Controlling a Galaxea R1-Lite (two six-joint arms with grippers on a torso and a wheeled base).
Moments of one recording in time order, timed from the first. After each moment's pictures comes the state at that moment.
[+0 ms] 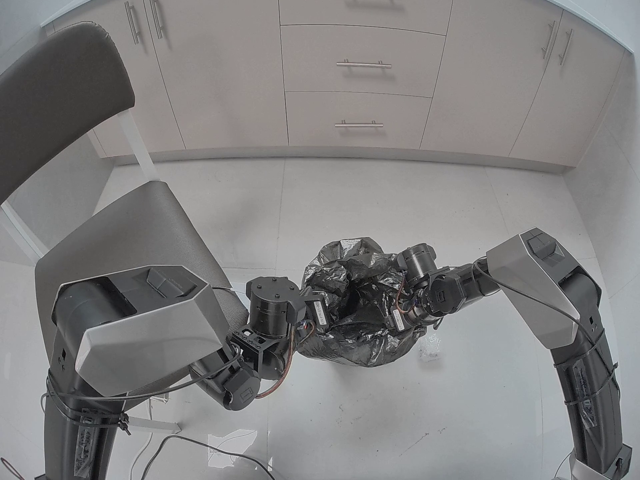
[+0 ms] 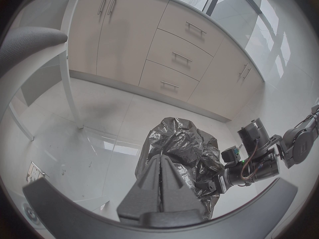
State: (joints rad) left arm -0.64 2.43 -0.98 -1.19 0.33 -0.41; right arm 0.40 2.61 -1.69 0.03 -0.28 0.02
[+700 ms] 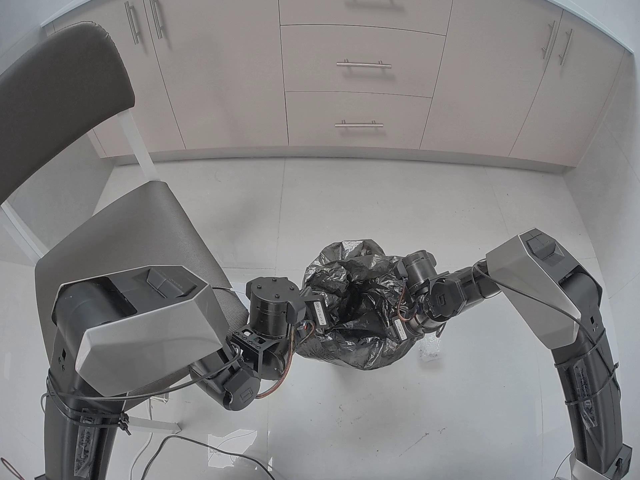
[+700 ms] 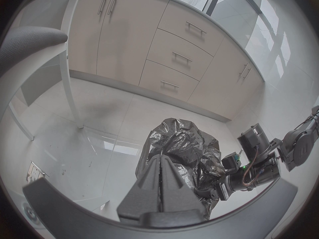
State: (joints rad) left arm -0.64 2.43 -0.98 -1.19 0.33 -0.41; right arm 0.40 2.61 -1.65 0.07 -0.26 0.00
